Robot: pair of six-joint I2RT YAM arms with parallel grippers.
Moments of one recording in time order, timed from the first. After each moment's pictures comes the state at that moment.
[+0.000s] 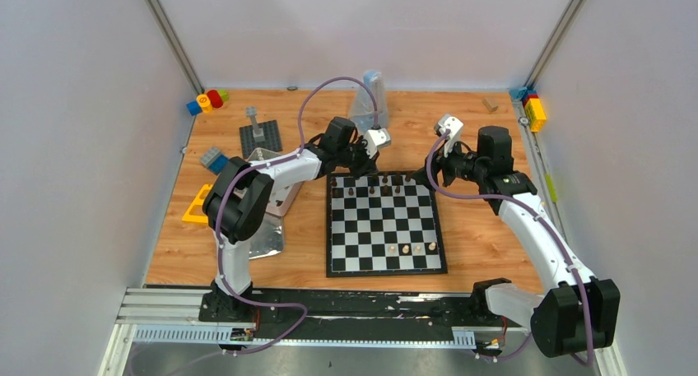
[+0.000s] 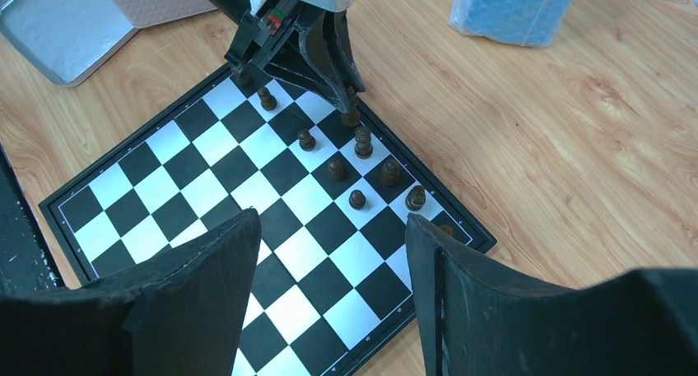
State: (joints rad) left arm -0.63 1.95 1.32 -0.02 0.50 0.35; right arm 0.17 1.13 0.90 -0.30 -0.69 -0.29
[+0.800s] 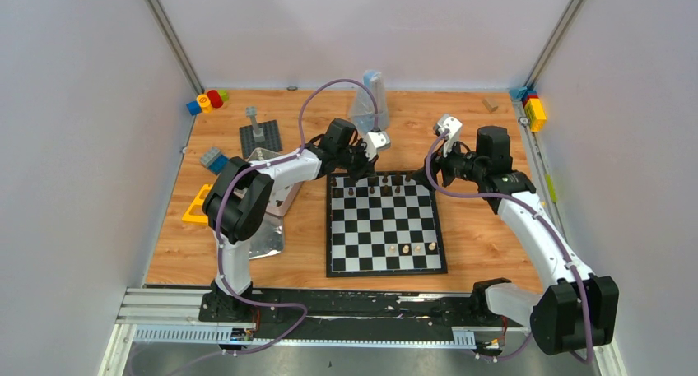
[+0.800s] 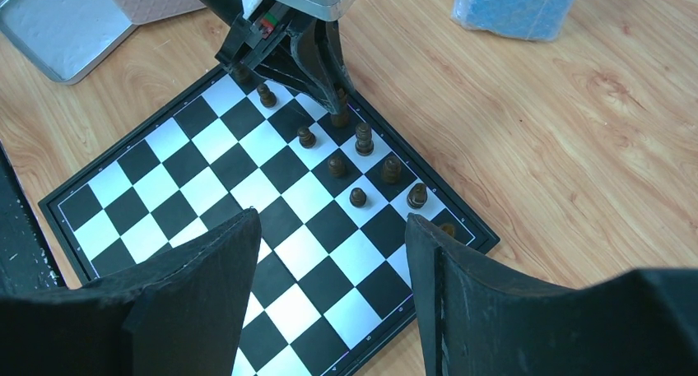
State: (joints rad) left arm -0.63 1.95 1.32 -0.07 0.50 0.36; right arm 0.17 1.14 0.90 -0.30 -0.69 -0.29
